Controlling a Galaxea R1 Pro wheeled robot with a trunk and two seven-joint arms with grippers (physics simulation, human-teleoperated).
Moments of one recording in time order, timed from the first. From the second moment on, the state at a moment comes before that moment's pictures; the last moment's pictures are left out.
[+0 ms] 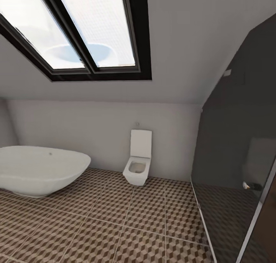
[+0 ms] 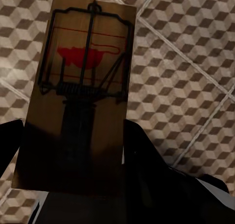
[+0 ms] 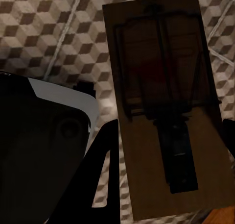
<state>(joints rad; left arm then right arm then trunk) -0.32 0.07 -0.29 0.04 0.73 0.03 -0.04 -0.37 -0.03 0.06 0.01 0.24 0.29 0.02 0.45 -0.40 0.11</state>
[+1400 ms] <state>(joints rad) -0.32 0.07 -0.28 0.04 0.73 0.03 -0.04 -0.36 -0.03 0.06 0.01 0.24 0.29 0.02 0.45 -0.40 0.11</state>
